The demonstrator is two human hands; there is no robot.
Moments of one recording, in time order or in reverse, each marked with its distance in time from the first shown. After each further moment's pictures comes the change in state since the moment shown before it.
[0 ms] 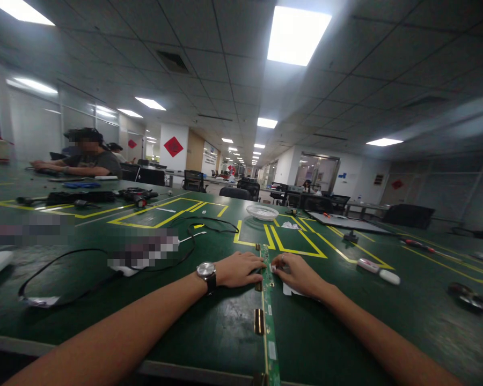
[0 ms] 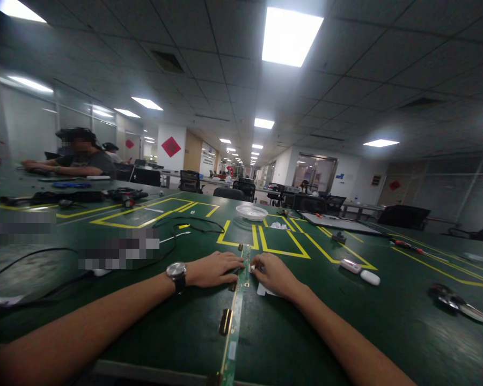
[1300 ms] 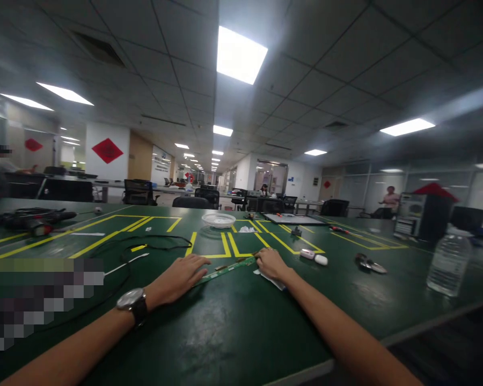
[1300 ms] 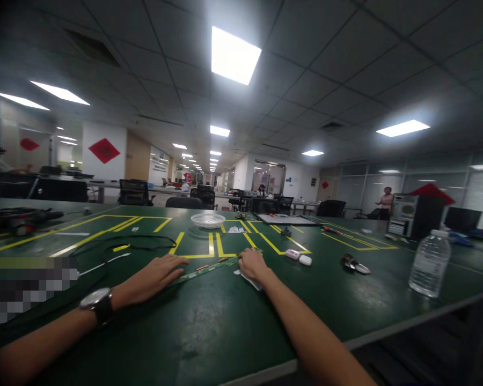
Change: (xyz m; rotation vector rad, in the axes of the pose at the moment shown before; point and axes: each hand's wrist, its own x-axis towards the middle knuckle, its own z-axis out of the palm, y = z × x) left_hand -0.004 -0.018 -0.006 -0.032 0.151 -0.179; right_hand -0.018 0.073 -0.026 -0.368 -0.050 0.431
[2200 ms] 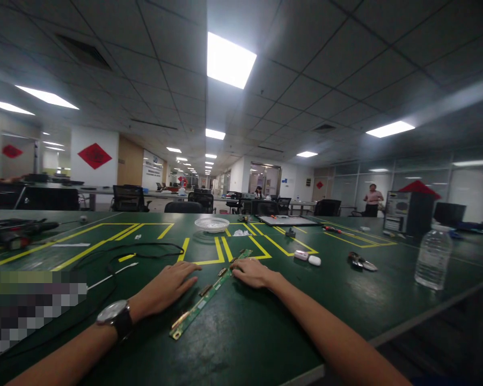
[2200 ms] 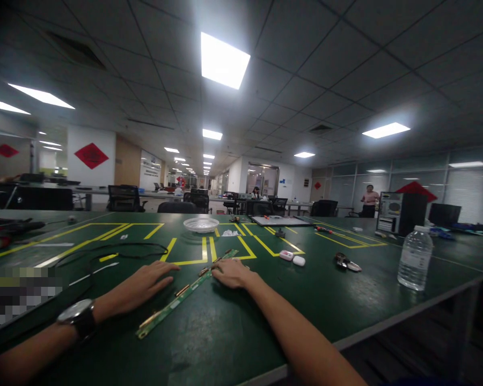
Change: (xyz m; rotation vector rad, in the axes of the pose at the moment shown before) left_hand 0.001 -0.005 -0.002 -0.006 -0.052 -0.044; right_hand -0.003 -0.042 -0.013 0.186 -0.128 -0.251
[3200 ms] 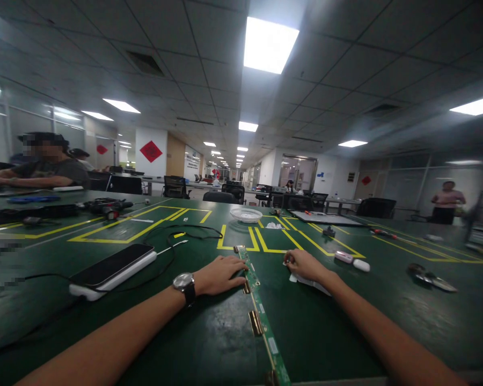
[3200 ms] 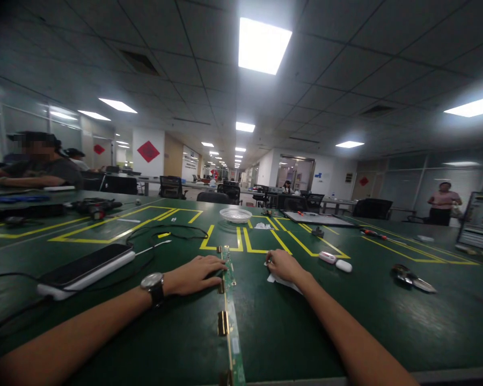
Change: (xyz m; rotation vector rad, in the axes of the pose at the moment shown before) left_hand -0.003 0.025 0.006 0.030 -0.084 0.179; right_hand -0.018 0.029 -0.012 -0.088 0.042 0.226
